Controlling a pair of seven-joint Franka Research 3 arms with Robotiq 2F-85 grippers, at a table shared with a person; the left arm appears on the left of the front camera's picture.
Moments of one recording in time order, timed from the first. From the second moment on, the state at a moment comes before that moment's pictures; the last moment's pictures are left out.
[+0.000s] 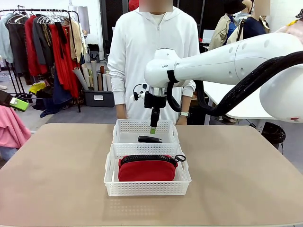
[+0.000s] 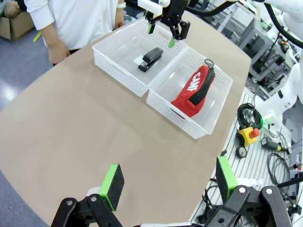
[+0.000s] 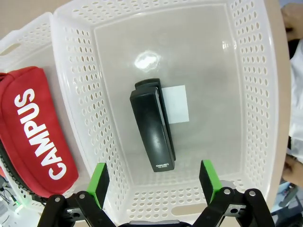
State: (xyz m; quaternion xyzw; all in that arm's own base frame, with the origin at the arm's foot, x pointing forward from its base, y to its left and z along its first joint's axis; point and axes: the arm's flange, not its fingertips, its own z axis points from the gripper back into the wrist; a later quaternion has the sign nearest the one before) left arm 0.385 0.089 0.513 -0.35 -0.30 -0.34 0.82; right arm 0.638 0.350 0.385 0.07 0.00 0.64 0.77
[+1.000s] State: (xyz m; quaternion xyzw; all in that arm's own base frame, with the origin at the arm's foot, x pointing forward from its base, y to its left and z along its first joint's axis) left arm 0.385 0.089 0.513 -0.35 -0.30 -0.34 0.82; right arm 0.668 0.256 0.452 0.12 -0.07 0.55 0.82
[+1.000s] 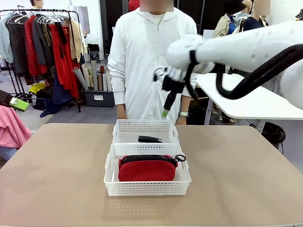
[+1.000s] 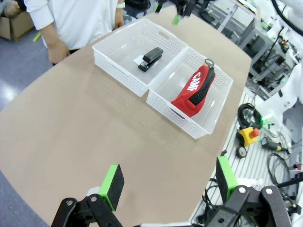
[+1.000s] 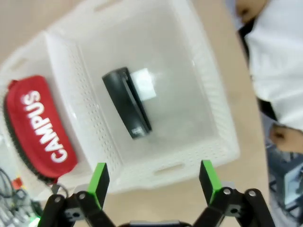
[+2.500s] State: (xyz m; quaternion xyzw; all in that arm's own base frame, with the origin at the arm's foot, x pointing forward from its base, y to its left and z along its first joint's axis) left arm 0.385 0.089 0.513 -0.35 -0.29 -0.34 0.82; right arm 0.439 -0.056 0.517 0.33 -0.19 0.29 0.88
